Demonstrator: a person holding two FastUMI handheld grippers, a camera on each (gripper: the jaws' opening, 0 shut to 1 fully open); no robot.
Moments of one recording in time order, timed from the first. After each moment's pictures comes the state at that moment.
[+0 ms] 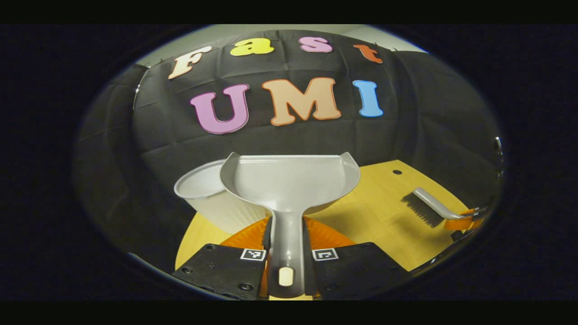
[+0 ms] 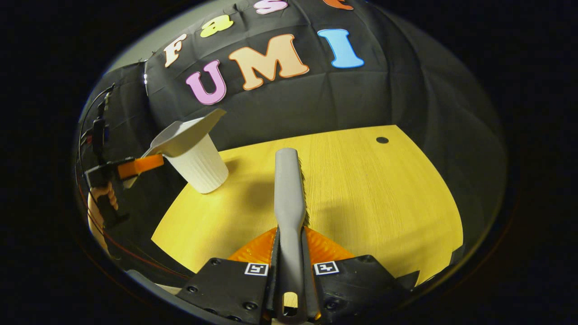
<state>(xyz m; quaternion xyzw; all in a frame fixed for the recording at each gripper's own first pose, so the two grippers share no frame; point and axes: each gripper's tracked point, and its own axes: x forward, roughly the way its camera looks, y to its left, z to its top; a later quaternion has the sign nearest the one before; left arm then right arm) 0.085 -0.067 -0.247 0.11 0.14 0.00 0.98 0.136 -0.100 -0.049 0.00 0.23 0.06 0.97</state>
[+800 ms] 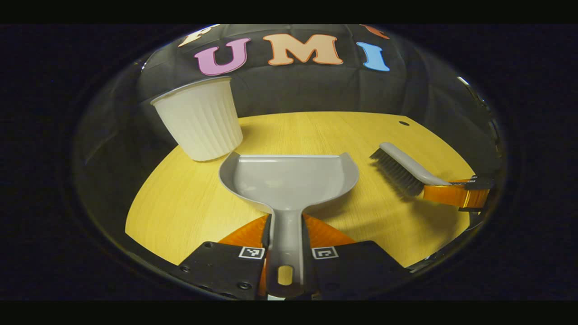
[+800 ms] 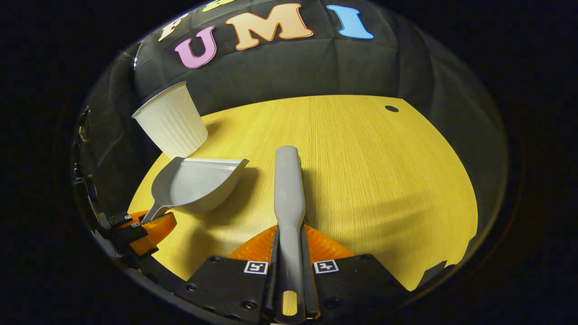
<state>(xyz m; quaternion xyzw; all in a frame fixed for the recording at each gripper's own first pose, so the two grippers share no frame) 0.055 -0.075 -0.462 0.07 0.28 0.04 0.96 0.210 -0.067 -0.164 -0.05 0.31 0.01 0.95</state>
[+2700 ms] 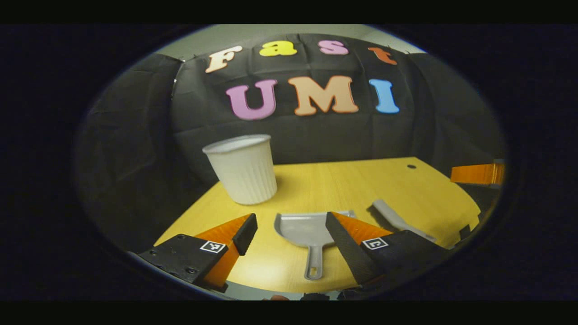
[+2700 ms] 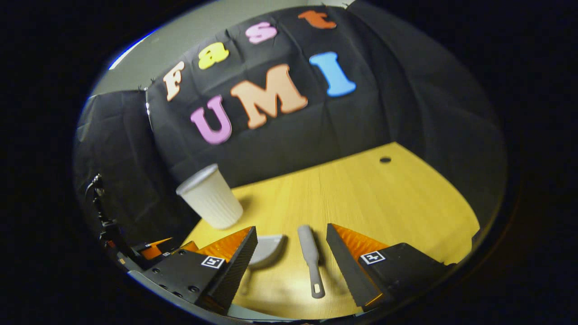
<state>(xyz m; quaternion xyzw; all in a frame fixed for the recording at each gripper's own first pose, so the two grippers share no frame) 0.002 -0.052 -0.258 0.07 0.05 0.09 0.99 0.152 -0.025 0.061 0.05 0.03 0.07 1.00</state>
